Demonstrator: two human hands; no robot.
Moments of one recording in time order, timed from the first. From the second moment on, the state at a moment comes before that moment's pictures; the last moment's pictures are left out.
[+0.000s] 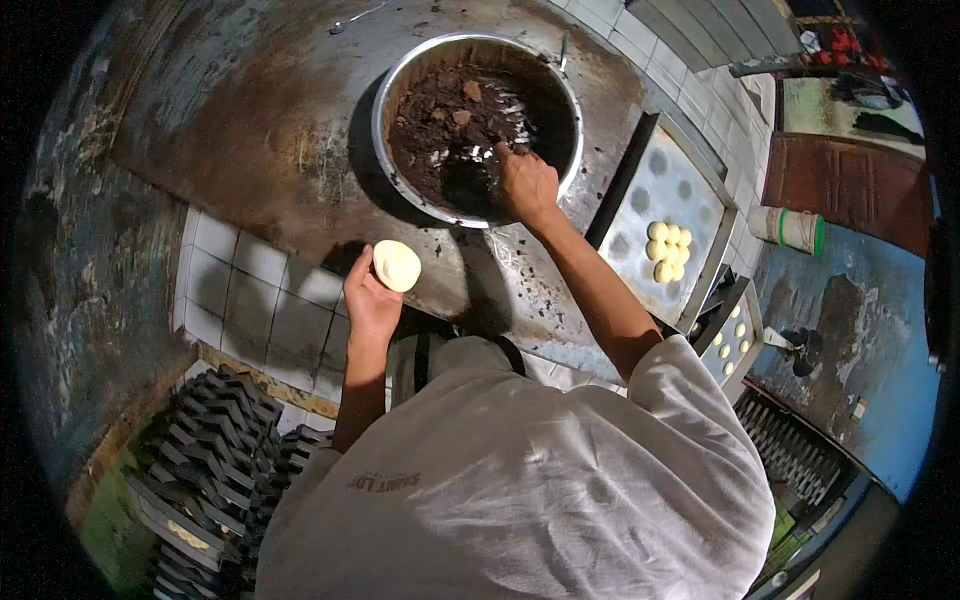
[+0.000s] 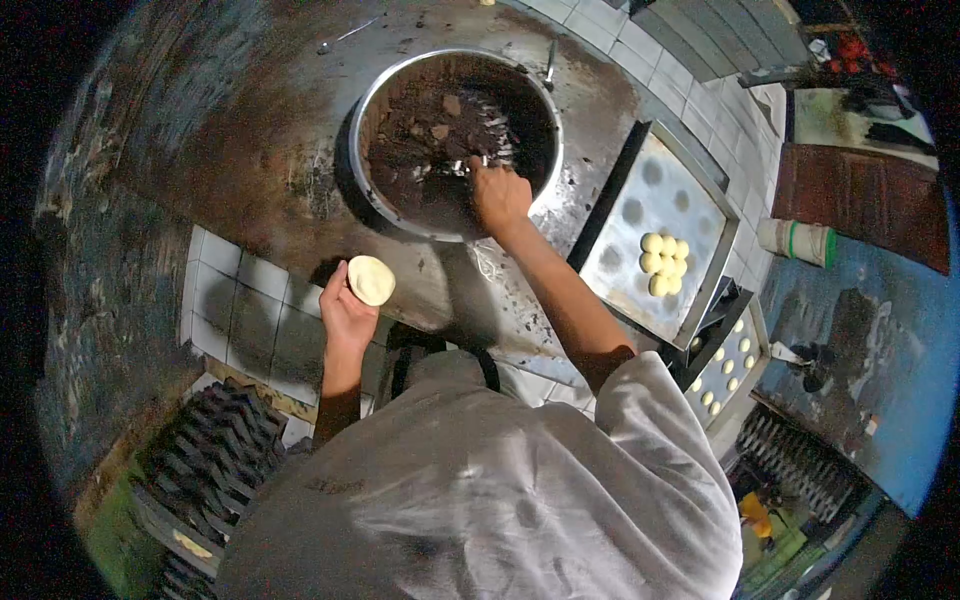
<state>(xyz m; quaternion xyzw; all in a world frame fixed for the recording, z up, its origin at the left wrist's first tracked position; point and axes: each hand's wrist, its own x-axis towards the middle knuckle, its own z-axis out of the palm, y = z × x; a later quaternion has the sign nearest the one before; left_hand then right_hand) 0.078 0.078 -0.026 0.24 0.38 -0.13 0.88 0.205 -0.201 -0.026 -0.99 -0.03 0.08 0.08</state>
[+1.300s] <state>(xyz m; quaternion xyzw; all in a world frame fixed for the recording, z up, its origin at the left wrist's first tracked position) -0.031 -0.140 0.060 0.14 0.17 -0.24 0.95 -0.119 -0.334 0.034 -0.74 0.10 0.05 0.66</state>
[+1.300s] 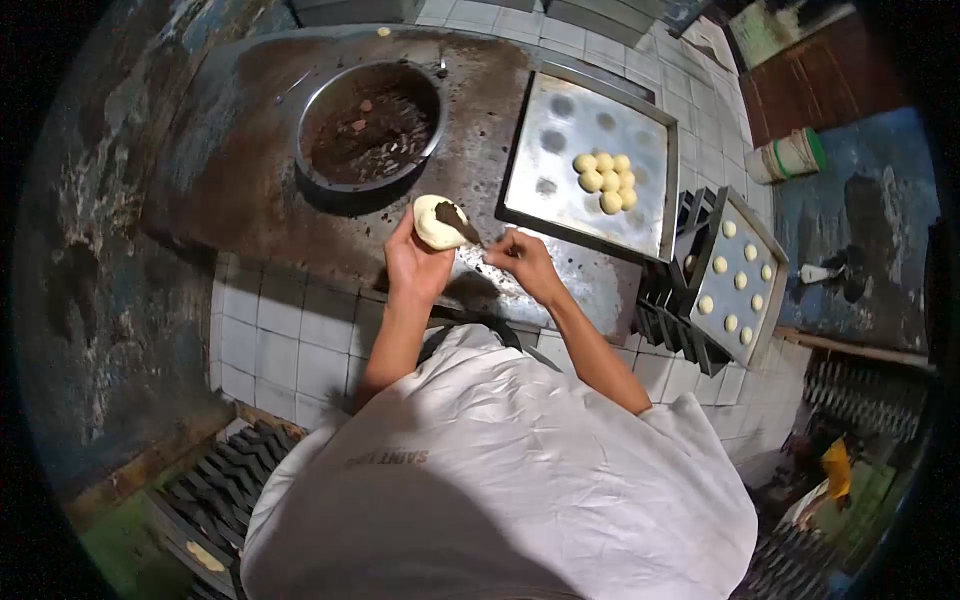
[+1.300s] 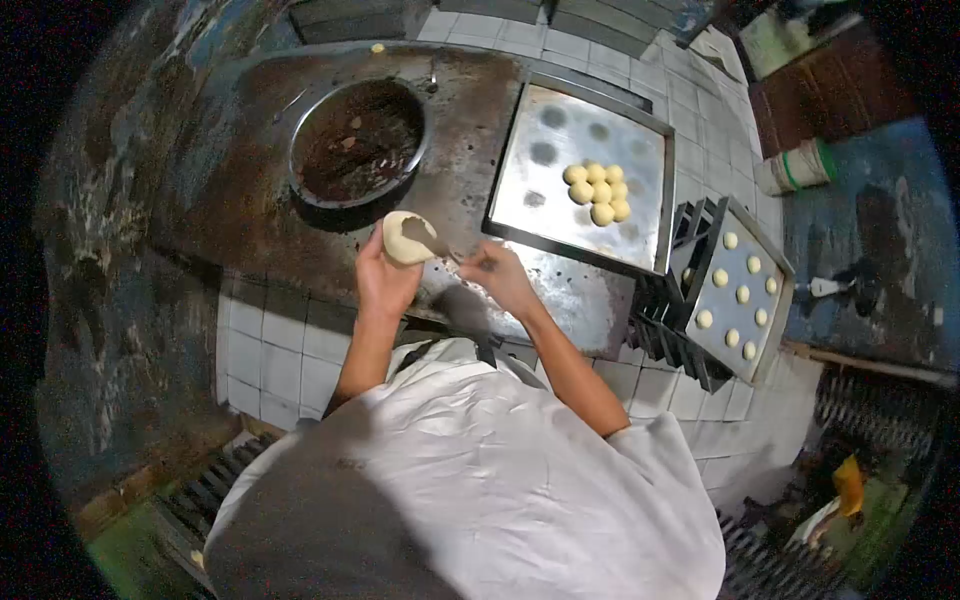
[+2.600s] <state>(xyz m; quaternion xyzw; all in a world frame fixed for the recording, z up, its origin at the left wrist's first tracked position) -0.027 -0.094 0.108 0.58 -0.08 -0.36 0.73 -0.105 -0.277 0.113 -0.90 -0.06 -0.07 0.44</state>
